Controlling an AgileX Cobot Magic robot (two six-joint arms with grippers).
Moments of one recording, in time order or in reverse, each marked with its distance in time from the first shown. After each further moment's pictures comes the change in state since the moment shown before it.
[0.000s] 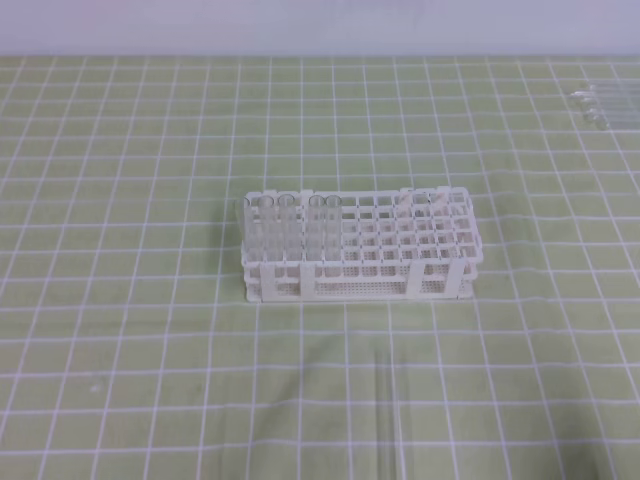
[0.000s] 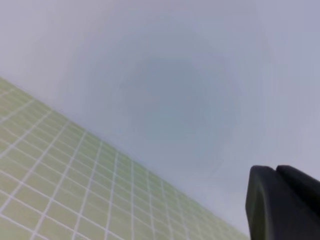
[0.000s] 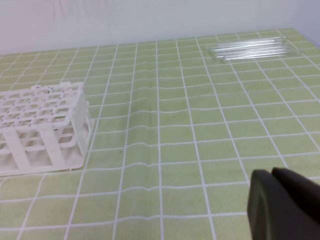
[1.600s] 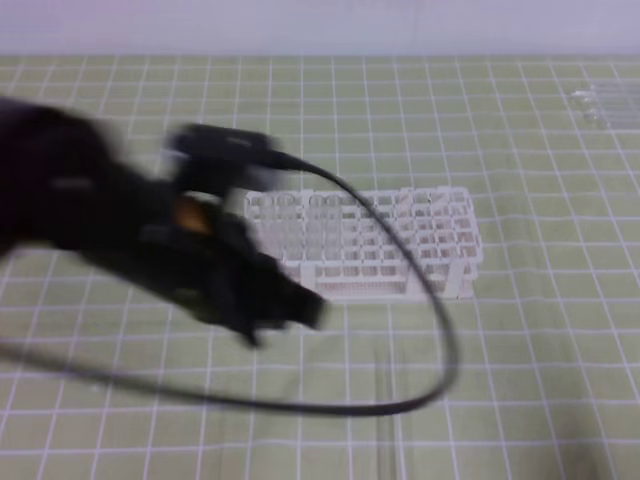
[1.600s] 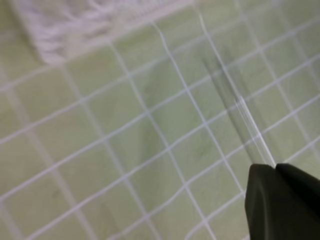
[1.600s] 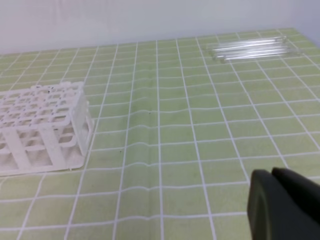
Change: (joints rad) left arm -0.581 1.384 -1.191 -0.152 1.043 0.522; right arm 0.000 0.000 0.000 0.000 0.000 0.000
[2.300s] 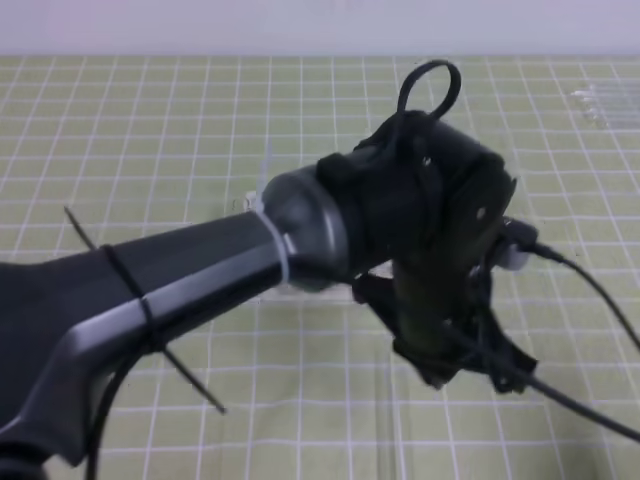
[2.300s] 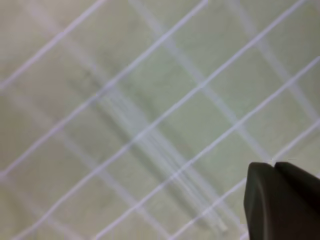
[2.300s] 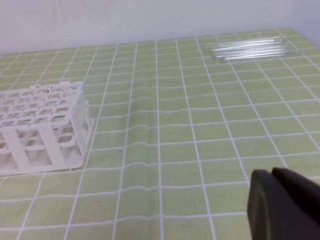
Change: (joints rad) left arm -0.336 0.600 -0.511 0.168 0.235 -0.221; right arm 0.000 0.001 0.000 0.000 0.000 0.000
